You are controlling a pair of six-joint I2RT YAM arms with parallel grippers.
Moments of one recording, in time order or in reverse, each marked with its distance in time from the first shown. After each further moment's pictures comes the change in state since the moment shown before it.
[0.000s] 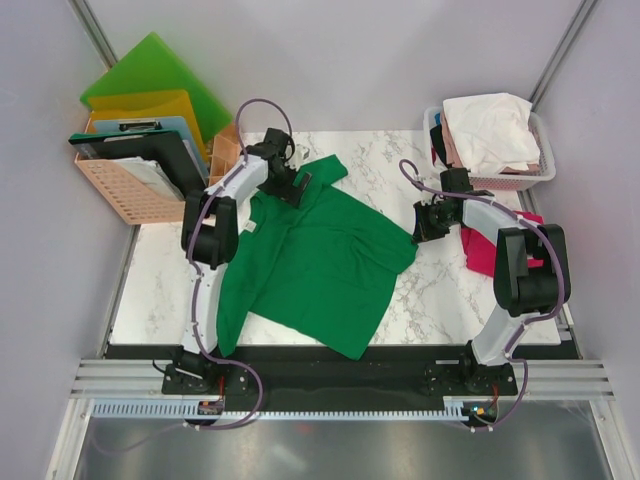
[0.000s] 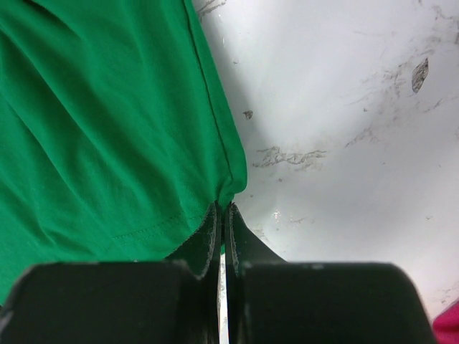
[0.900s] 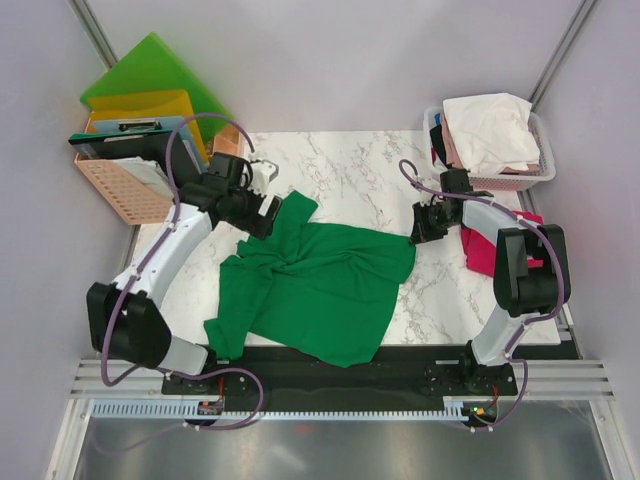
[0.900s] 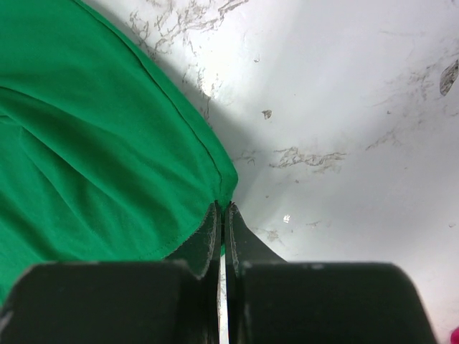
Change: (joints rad) left arm 0.000 -0.921 -0.780 -0.023 0.047 0.008; right arm 0.000 -0.001 -0.006 0.001 -0.045 -0.001
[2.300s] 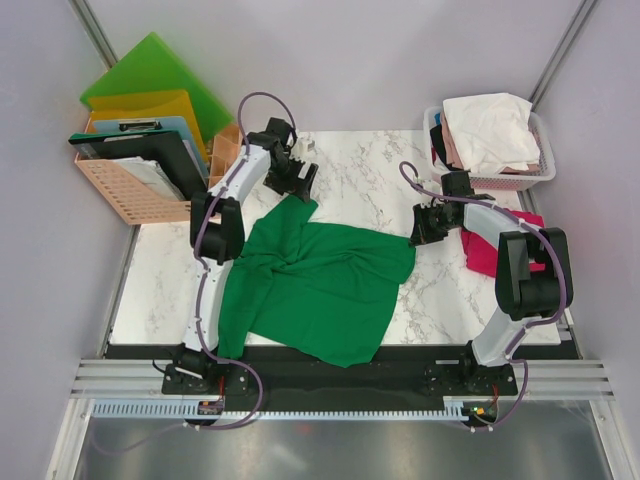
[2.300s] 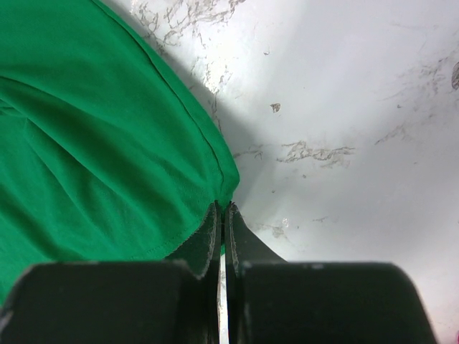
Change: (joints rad) left arm 0.001 1.012 1.042 -0.217 0.143 -0.067; right arm 0.000 -0.028 -0.037 0.022 -0.015 -0.008
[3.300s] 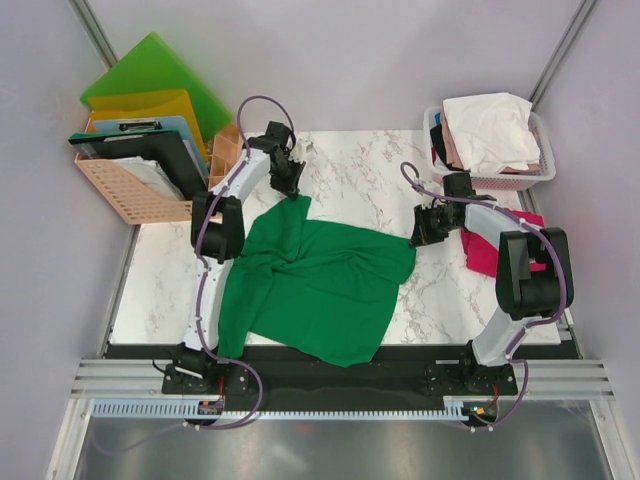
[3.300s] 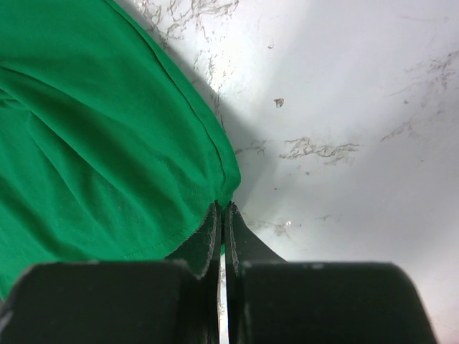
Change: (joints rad) left arm 0.010 0.060 0.009 0.068 -0.012 -0.011; right arm -0.010 0.000 -0.010 0.000 -0.026 -0.010
